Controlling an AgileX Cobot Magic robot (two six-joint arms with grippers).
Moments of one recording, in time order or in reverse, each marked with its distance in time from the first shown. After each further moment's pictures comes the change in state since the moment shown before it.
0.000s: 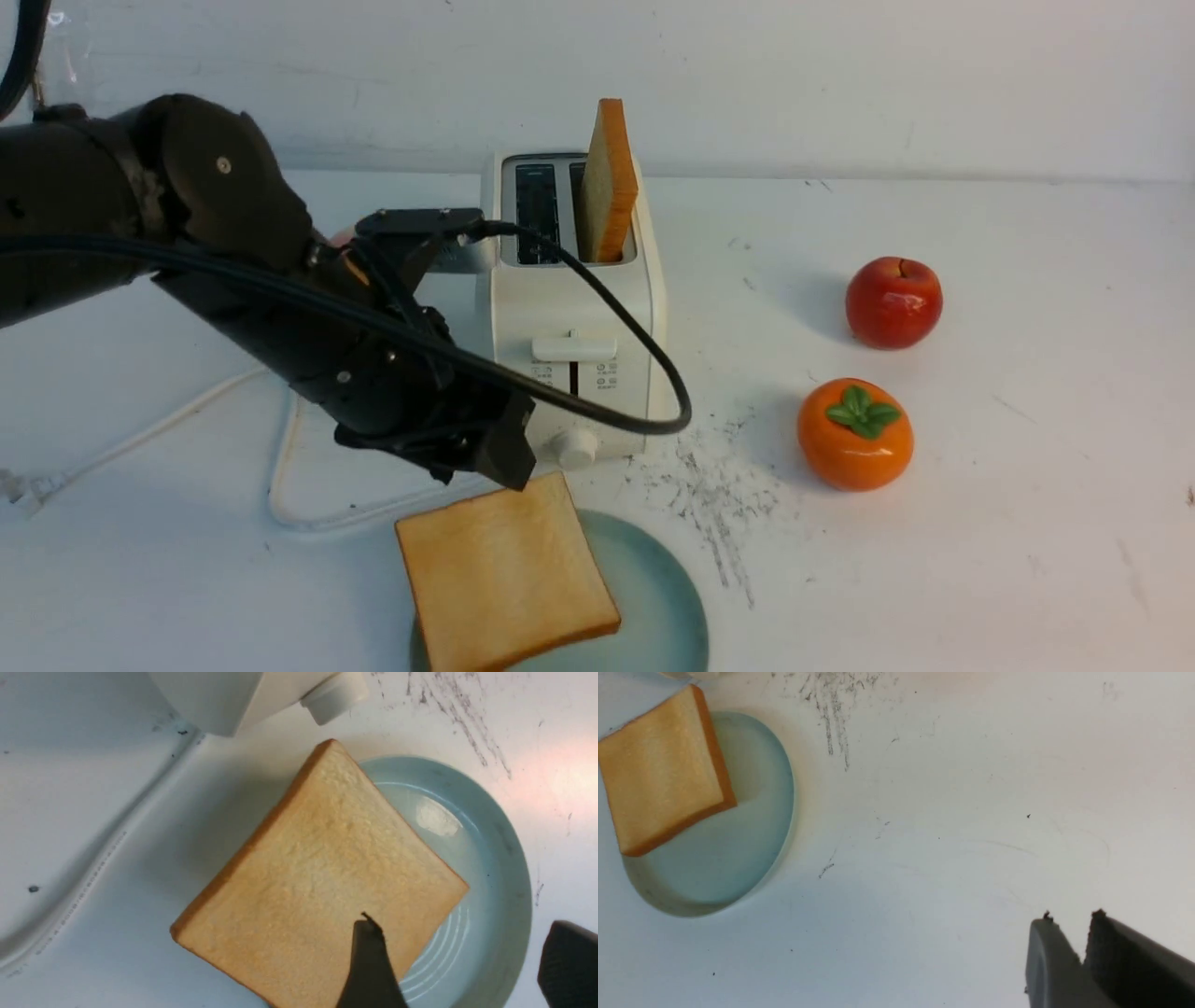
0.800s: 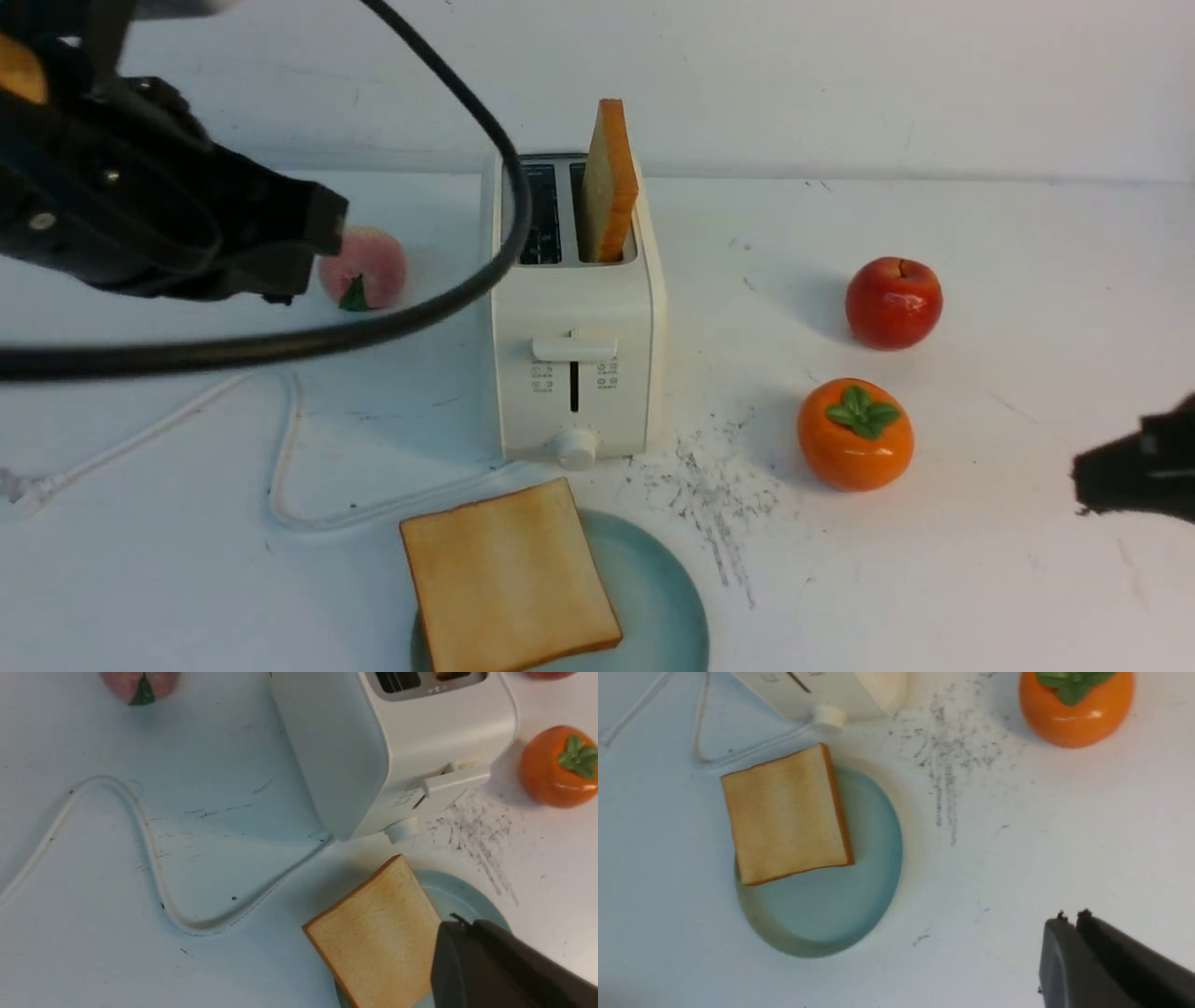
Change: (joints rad) right arm 0.000 0.424 -0.301 0.263 -0.042 -0.298; left arm 0.000 -0.459 -0.007 0.355 0.014 -0.416
